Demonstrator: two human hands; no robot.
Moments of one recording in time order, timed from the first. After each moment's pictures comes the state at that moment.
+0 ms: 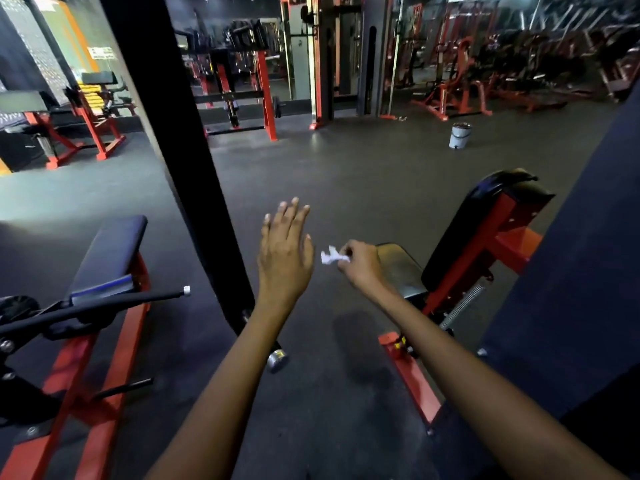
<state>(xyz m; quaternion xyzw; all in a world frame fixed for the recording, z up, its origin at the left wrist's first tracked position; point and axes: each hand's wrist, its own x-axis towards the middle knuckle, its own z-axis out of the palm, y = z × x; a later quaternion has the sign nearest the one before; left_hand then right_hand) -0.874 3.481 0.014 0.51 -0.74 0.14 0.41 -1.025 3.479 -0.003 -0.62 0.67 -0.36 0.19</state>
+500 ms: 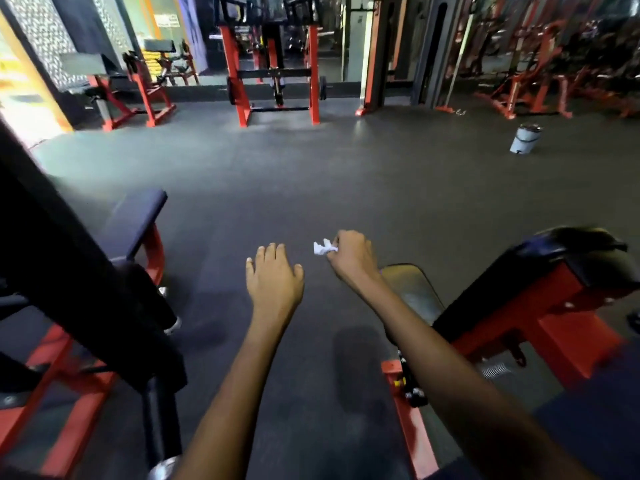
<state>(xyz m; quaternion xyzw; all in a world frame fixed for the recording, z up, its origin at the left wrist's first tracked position) -0.958 3.343 -0.031 0.77 -0.60 0.01 0.22 -1.088 3.296 -0.002 -0.71 0.65 -0.23 0.12</state>
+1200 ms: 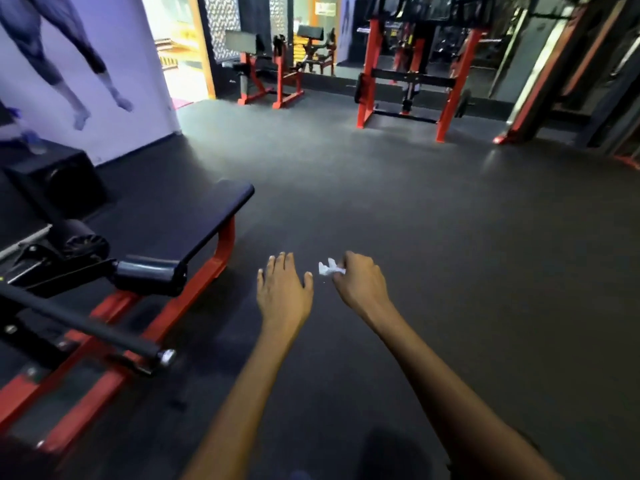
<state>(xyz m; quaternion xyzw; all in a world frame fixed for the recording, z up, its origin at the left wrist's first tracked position) -0.806 3.010 -0.052 0.88 -0.41 -0.01 0.24 -0.911 2.937 -0.019 -0.82 0.50 -0.18 0.21</state>
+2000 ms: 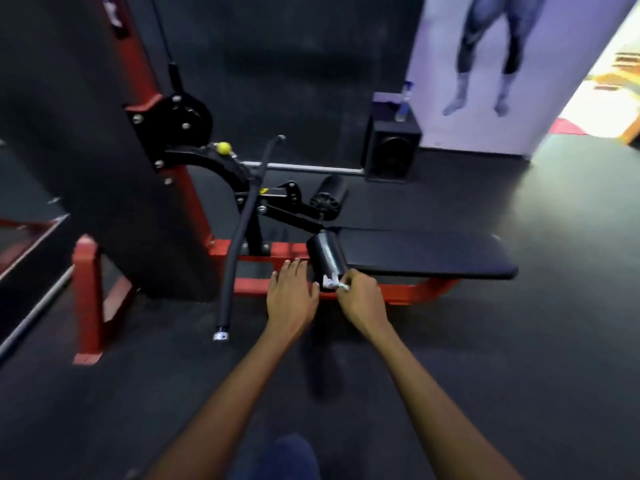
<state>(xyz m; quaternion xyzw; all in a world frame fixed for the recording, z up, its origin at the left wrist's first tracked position) -0.563 2.898 -0.103 0.97 0.11 0.09 0.18 -0.543 2.767 -0.074 -0.94 -0.03 0.04 0.34</state>
